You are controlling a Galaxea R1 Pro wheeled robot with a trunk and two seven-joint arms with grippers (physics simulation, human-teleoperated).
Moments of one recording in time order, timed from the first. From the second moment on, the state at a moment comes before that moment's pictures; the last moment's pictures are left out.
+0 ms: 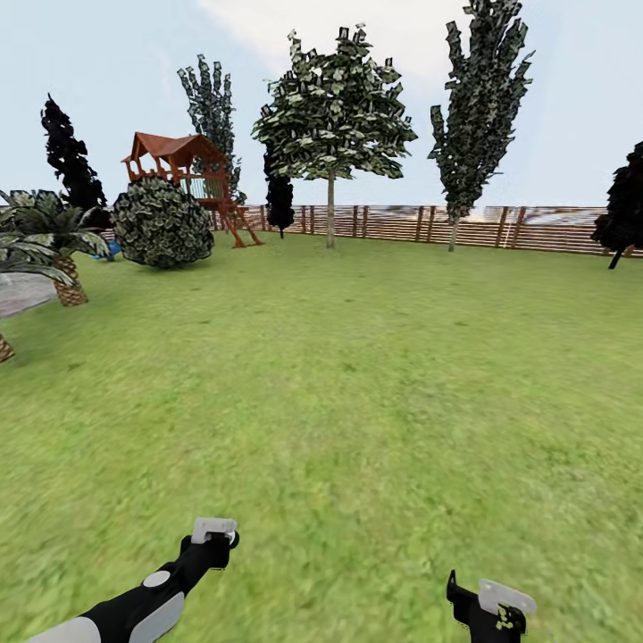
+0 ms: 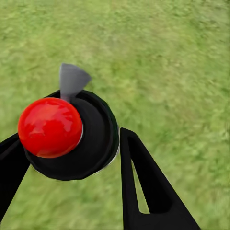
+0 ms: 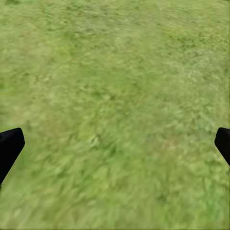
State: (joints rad) left arm -0.59 0.24 -1.17 -0.44 1.15 -0.25 0.03; right arm -0.22 -0.16 0.53 -0.69 -0.58 -0.33 -0.58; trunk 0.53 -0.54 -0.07
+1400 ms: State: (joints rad) left arm -0.59 0.24 -1.17 -0.44 1.15 -0.25 0.03; right arm -0.22 -0.16 0.53 -0.69 -0.58 -0.33 -0.58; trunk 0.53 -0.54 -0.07
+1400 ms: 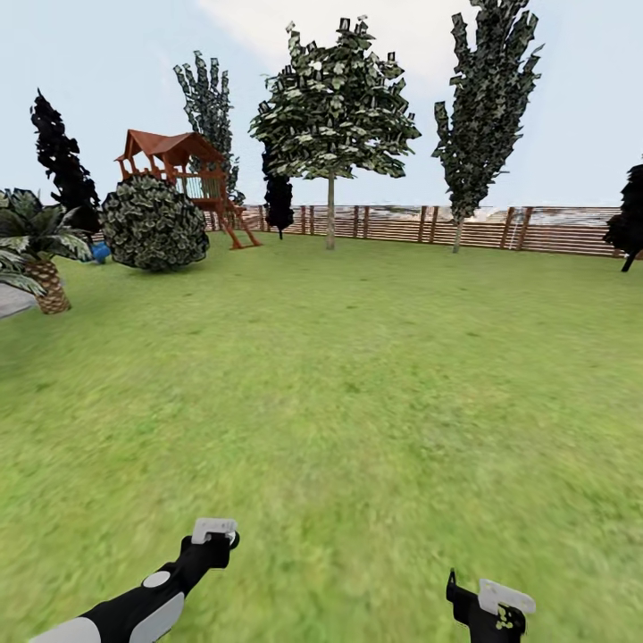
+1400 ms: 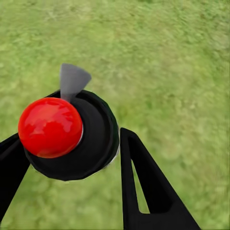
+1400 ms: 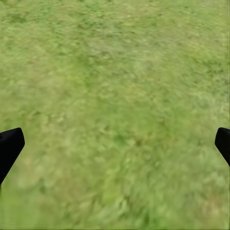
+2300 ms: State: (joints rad) left arm -0.59 0.24 -1.17 -0.44 1.15 -0.25 0.03; right arm -0.22 -0.16 0.53 -0.69 -0.58 -0.33 -0.58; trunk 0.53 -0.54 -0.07
